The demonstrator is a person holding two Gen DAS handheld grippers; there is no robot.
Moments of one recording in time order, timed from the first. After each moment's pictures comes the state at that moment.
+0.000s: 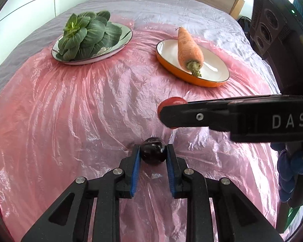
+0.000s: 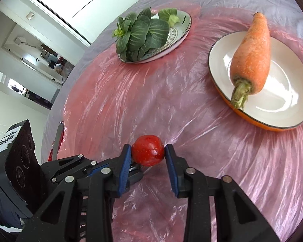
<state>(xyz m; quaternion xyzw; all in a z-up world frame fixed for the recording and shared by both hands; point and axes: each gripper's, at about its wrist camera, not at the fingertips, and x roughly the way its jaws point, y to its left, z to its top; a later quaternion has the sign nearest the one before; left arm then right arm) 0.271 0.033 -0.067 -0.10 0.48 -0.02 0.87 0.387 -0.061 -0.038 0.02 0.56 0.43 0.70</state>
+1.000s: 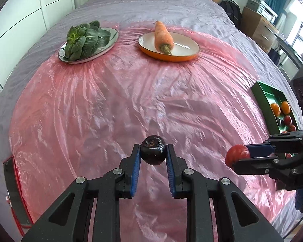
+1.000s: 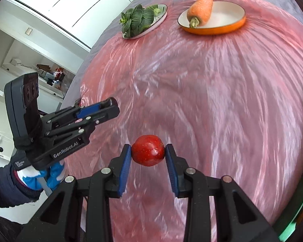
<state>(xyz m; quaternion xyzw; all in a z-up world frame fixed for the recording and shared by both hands) 0.190 0.001 -0.030 -0.03 0.51 -0.05 0.86 0.238 -0.172 -0.021 0.09 0.58 0.39 0.71</state>
